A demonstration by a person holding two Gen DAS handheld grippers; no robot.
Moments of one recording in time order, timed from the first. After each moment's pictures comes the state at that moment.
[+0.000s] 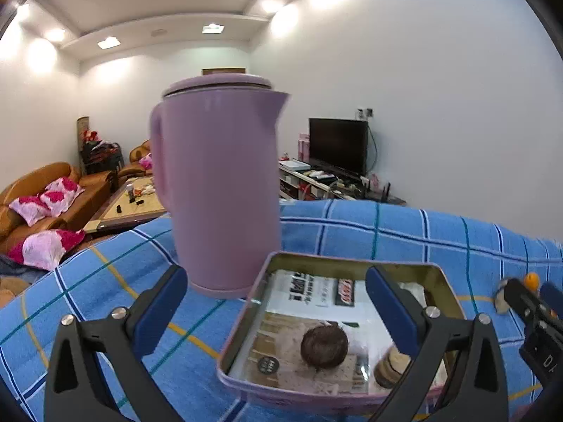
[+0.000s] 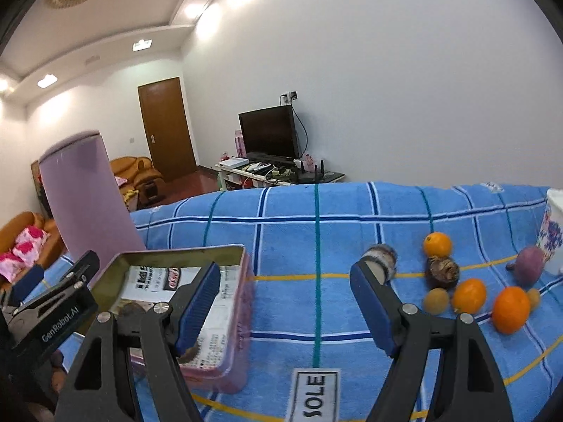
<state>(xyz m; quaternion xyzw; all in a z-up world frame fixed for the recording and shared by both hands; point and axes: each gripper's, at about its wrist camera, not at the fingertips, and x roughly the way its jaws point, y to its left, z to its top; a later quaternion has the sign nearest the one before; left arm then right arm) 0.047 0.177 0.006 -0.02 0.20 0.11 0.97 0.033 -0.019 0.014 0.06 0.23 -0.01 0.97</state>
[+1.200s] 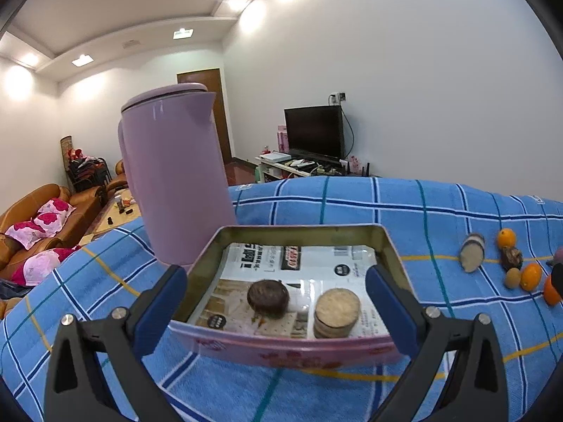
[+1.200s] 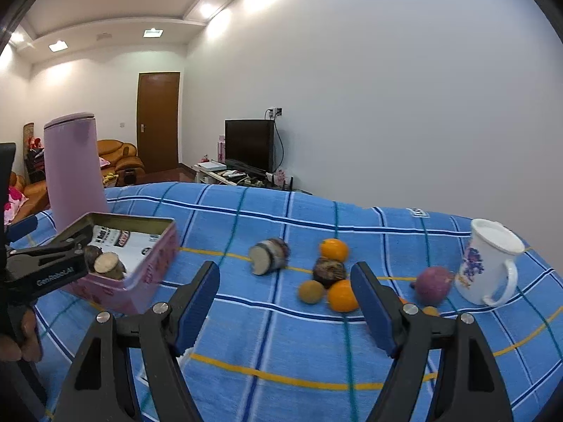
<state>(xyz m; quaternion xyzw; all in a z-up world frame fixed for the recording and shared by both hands) 0.018 0.114 0.001 0.03 0.22 0.08 0.97 -0.043 -0.098 0.015 -0.02 0.20 -0.05 0.98</state>
